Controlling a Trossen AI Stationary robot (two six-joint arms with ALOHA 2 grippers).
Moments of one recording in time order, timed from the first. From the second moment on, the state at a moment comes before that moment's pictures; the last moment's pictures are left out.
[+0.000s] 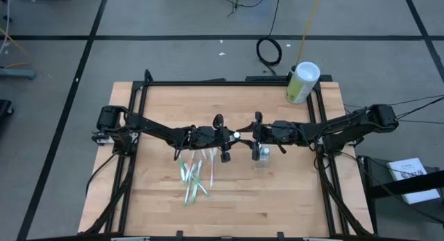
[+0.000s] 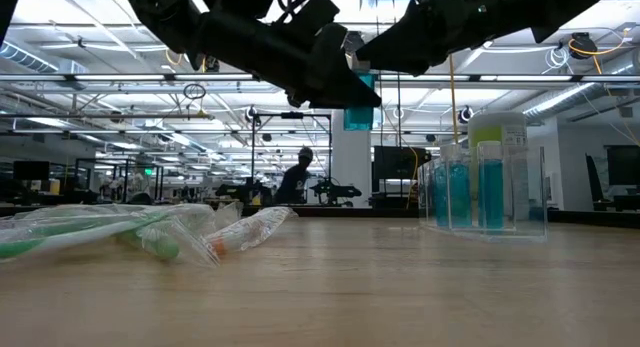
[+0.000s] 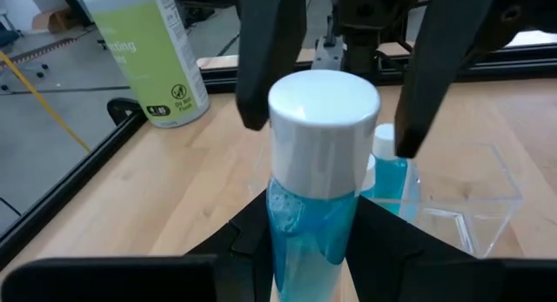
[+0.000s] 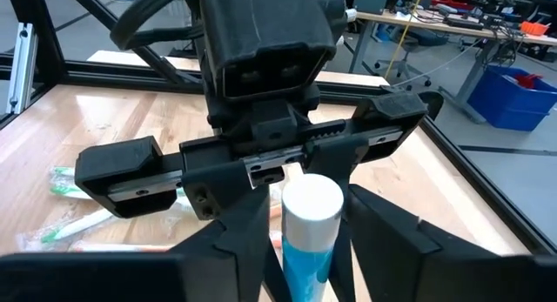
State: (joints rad) left arm -0.06 1.79 0.96 0.54 -0.27 0.08; right arm 0.07 1.31 0.67 0.41 0.19 -0.07
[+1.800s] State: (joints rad) left arm -0.07 1.79 0.96 0.41 -0.26 0.05; right arm 0.08 0.88 0.67 -0.13 0.29 0.09
